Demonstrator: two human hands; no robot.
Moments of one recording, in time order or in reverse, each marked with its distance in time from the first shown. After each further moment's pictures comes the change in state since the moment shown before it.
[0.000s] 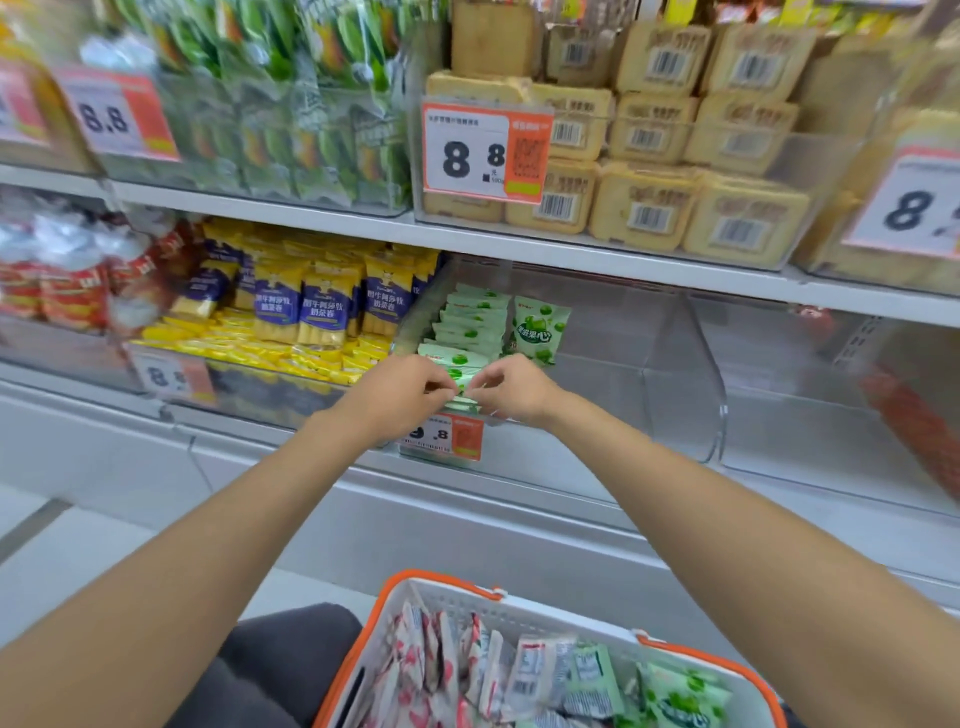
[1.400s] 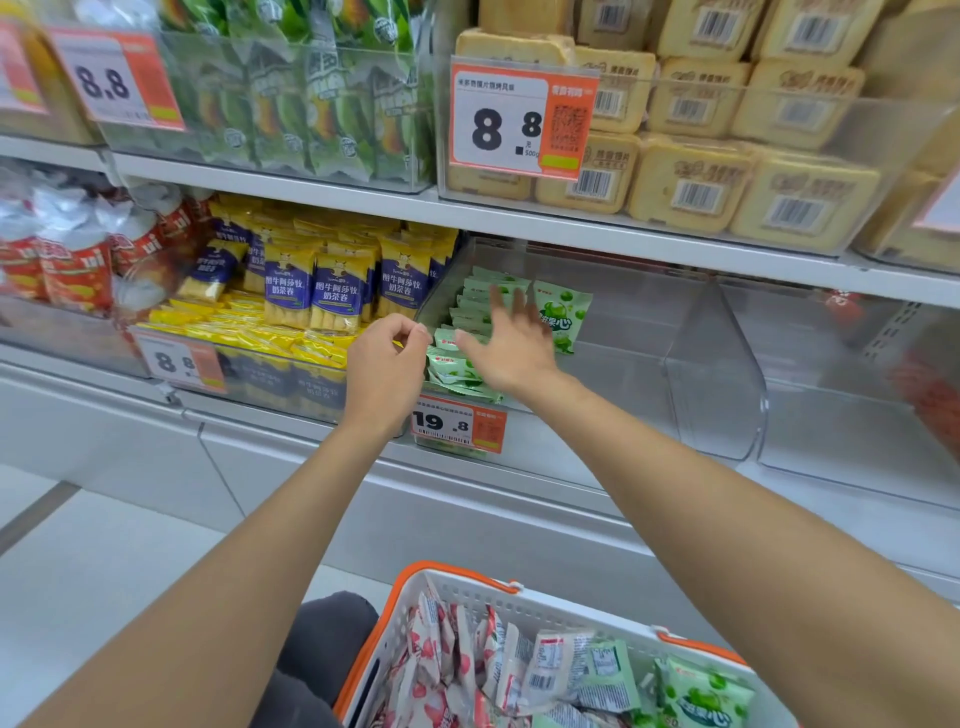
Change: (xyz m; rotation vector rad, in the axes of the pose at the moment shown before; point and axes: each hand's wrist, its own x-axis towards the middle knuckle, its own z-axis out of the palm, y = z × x) left_hand 0.002 -0.017 0.019 -0.581 0.616 -0.324; right_hand 0.030 -0.027 0.023 -0.485 0.245 0.062
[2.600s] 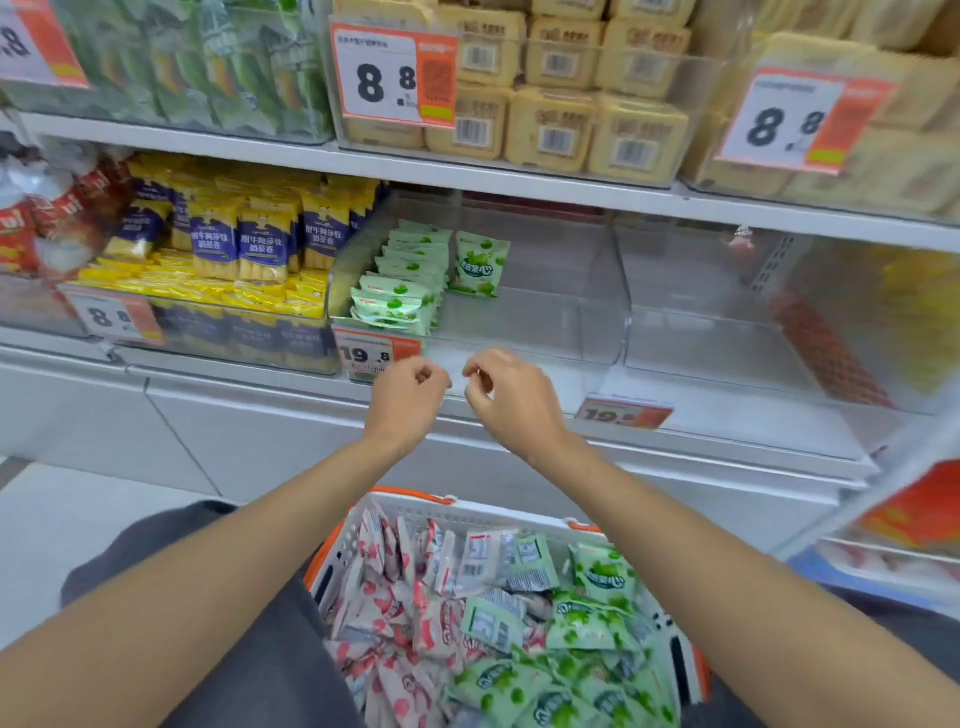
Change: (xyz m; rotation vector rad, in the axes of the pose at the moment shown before) left_hand -0.117 0.028 0.054 0.055 -0.333 -0.145; right_hand -0.150 0.093 -0.003 0.098 0.284 -0.258
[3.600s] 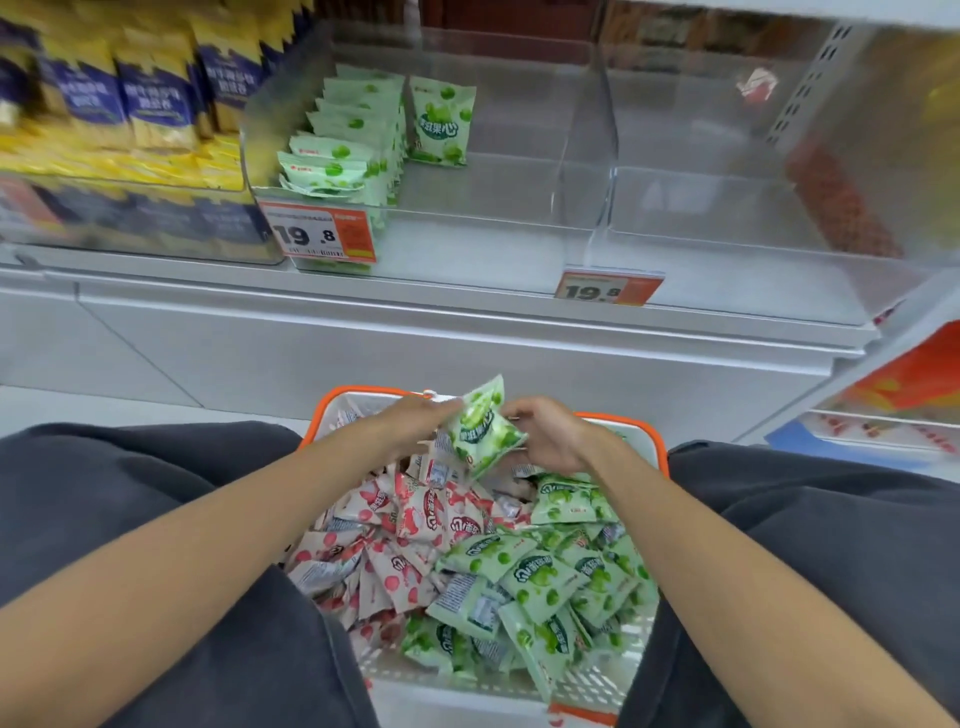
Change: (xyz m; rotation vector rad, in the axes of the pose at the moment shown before) left_hand -0.063 -0.097 0.067 0.025 -0.673 -0.613; right_hand -0.127 0.097 0.050 1.243 -0.696 1.058
